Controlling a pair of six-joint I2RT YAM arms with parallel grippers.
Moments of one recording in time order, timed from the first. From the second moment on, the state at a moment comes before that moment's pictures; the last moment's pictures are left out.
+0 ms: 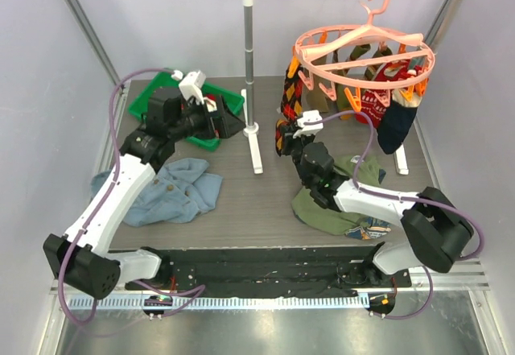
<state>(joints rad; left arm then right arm) -0.38 1.24 1.25 -0.40 0.37 -0.47 0.77 1.43 0.72 0.76 0.54 0.11</state>
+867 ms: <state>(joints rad) -0.54 1.76 1.94 -0.37 0.39 -0.42 0.78 1.06 0.52 0.68 0.35 0.24</state>
